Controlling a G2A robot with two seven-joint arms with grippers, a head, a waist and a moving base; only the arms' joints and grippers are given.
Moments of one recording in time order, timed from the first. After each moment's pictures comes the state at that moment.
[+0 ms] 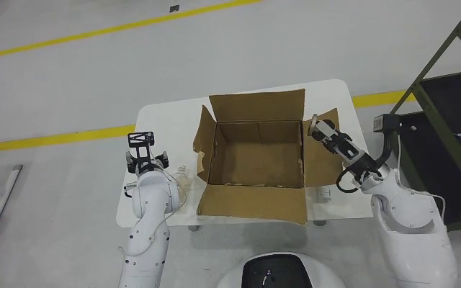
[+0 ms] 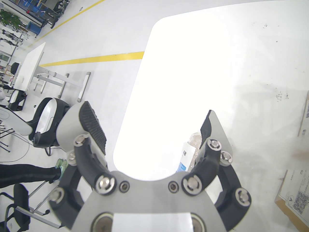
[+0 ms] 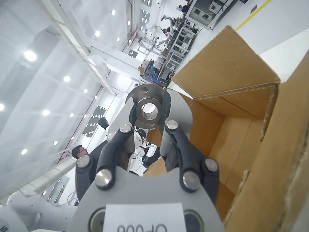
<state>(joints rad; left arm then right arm) 1.06 -1.31 -1.40 -1.63 1.82 0.31 -0.90 -1.32 -1.47 1.67 -1.77 -0.07 -0.33 0.65</state>
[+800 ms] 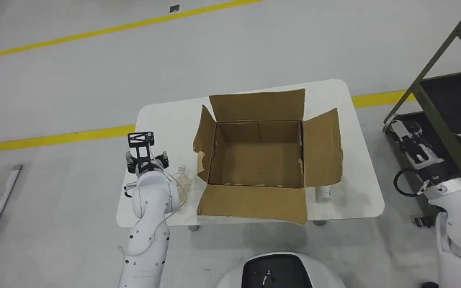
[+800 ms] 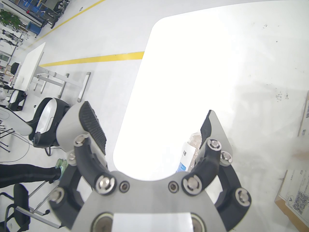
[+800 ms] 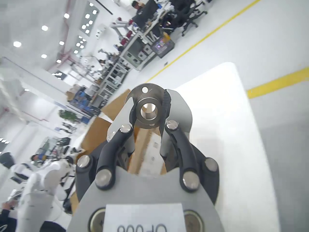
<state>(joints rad) 1.06 -1.31 -1.40 -1.63 1.82 0.31 -0.90 -1.50 -1.41 1.98 -1.93 -0.51 -0.23 0.49</state>
